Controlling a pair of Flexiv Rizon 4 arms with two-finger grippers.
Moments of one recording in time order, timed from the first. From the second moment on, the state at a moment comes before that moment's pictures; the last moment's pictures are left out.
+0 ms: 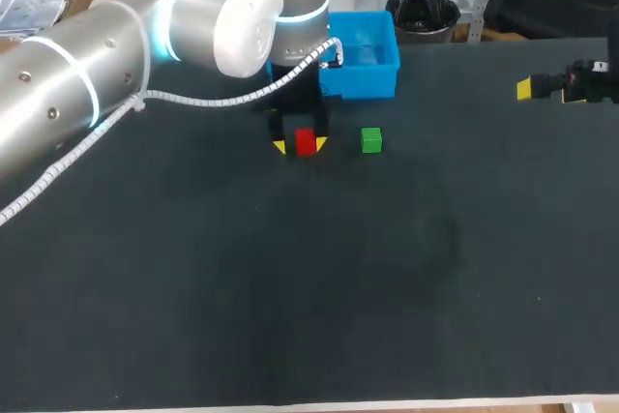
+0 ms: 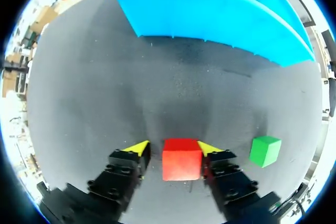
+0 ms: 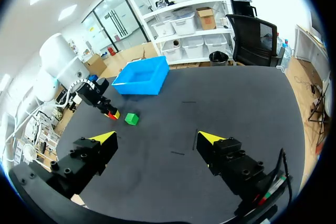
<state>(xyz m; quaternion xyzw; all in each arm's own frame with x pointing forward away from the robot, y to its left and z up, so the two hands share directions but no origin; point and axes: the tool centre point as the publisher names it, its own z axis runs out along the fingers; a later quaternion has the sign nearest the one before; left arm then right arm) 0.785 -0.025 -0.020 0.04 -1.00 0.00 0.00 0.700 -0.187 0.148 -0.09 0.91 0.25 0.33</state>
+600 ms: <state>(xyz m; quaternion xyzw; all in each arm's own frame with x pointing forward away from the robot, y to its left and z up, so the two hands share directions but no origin) 0.788 -0.037 0.026 -0.01 -1.00 0.02 -0.02 0.700 -0.187 0.148 -0.09 0.91 0.25 0.33</state>
